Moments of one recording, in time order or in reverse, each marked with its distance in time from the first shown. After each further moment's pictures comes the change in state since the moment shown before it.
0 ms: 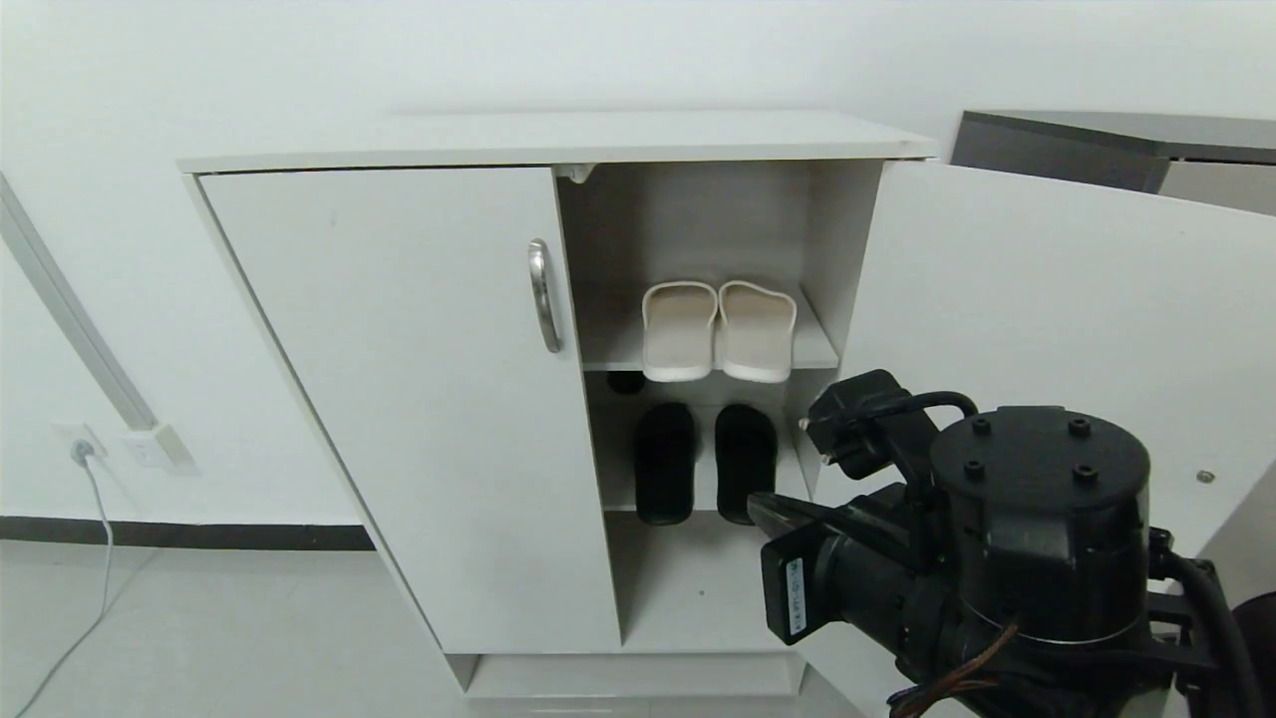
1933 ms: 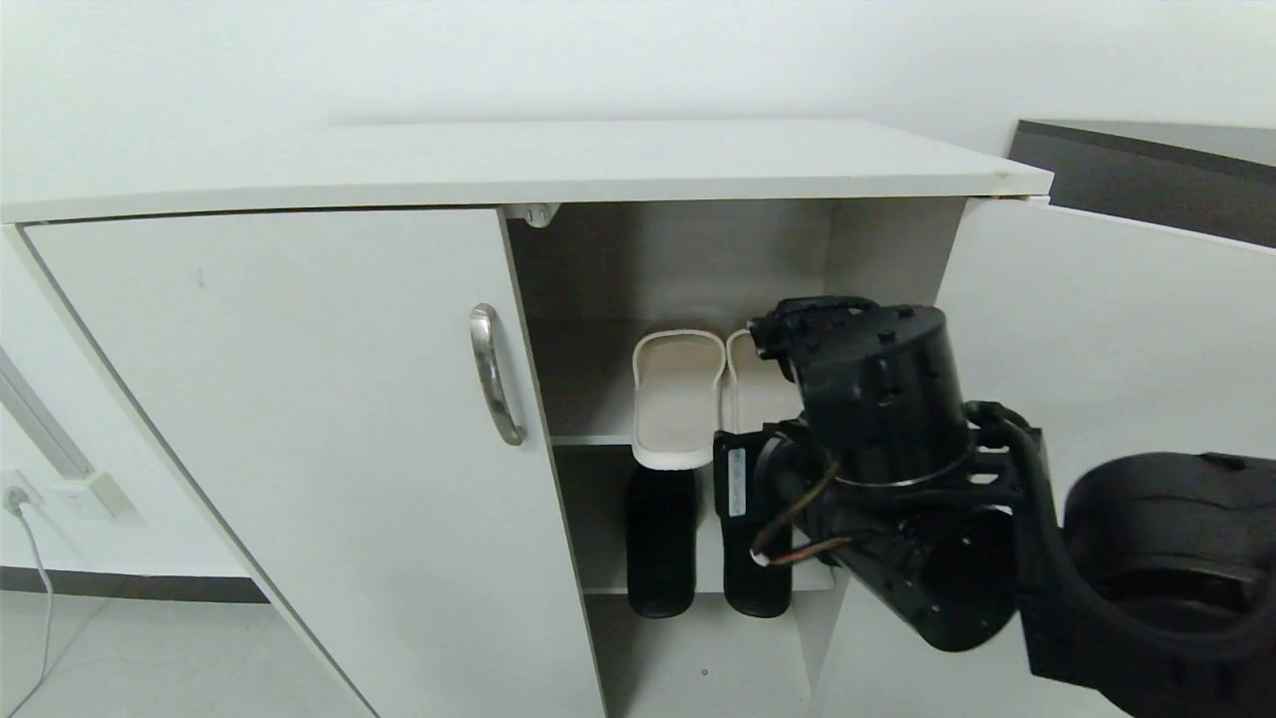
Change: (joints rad) left arm 0.001 0.000 0.000 0.000 0.001 0.000; right arm -0.036 0.127 -0.317 0.250 -0.153 0.100
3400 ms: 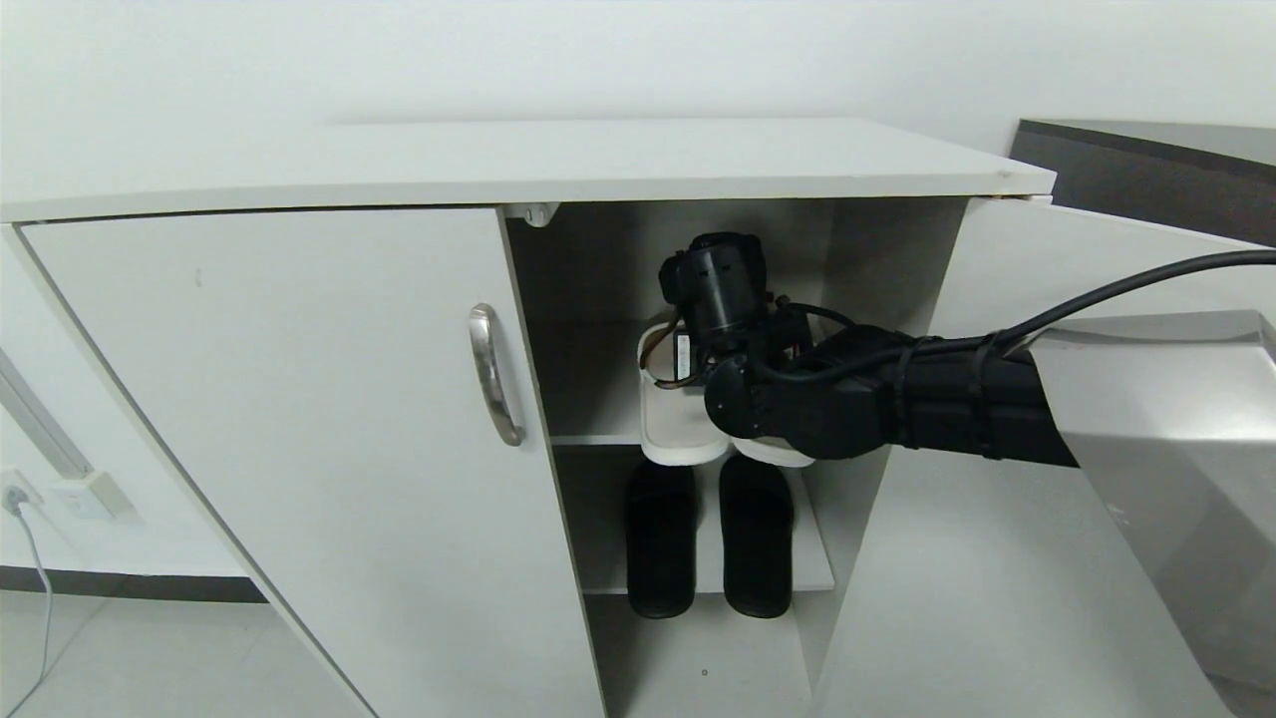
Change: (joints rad) left arm -0.001 0.000 0.000 0.000 -0.001 0.002; right arm -0.196 0.504 -0.838 0.292 -0.179 -0.058
